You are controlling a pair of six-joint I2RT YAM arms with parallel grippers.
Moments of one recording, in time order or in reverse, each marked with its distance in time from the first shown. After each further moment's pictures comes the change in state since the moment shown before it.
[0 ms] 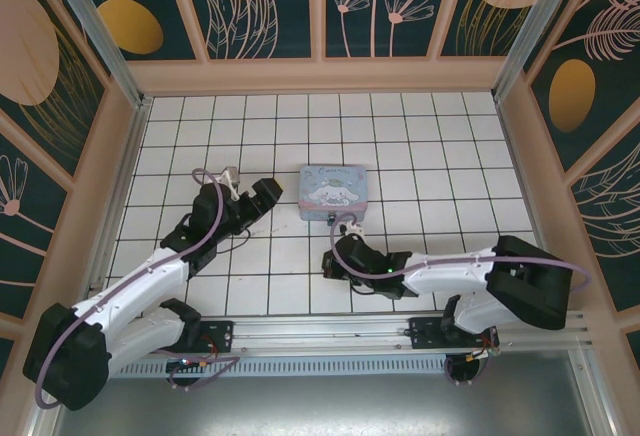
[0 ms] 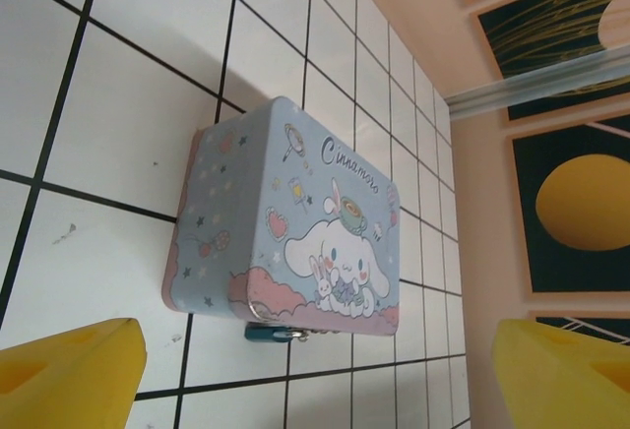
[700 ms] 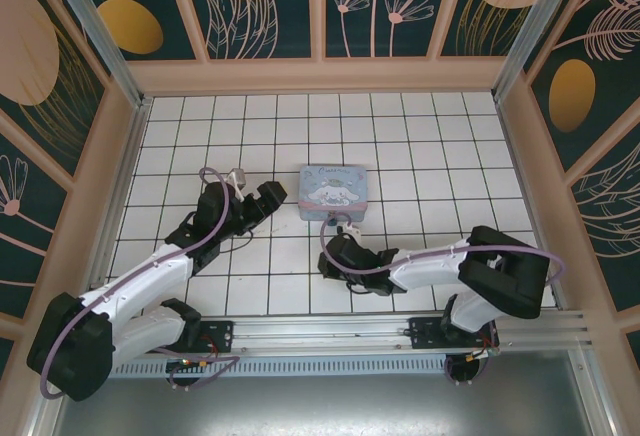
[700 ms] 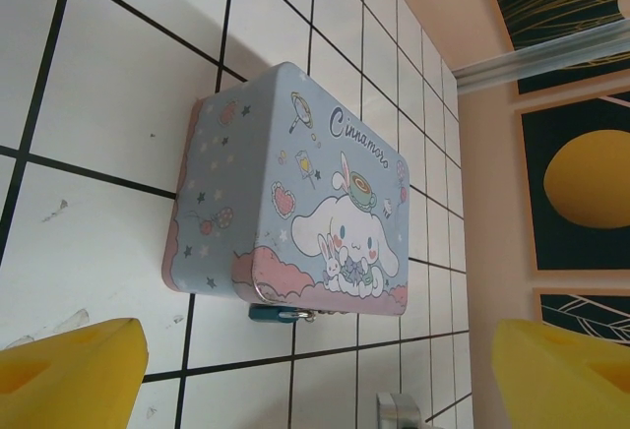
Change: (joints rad) left arm 0.000 0.039 0.000 0.016 0.043 0.002; right arm -0.005 0.170 0.058 0.005 0.004 0.039
